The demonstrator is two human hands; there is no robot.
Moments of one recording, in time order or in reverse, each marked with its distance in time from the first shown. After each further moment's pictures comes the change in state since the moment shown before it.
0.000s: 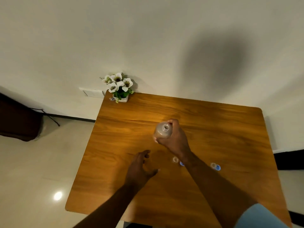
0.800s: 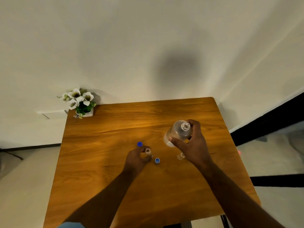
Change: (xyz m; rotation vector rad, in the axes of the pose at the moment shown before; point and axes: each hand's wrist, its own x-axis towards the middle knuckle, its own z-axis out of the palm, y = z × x) left_hand 0.059 0.070 0.049 -0.057 -0.159 0.091; right_hand -0.094 0.028 -0.139 0.152 0.353 0.042
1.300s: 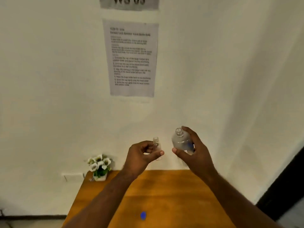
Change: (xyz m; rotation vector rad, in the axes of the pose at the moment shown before) left_hand -0.028 0.273 -0.153 -0.391 0.267 0.532; right_hand 0.048 -0.168 -0.101 0.125 0.038 -0.529
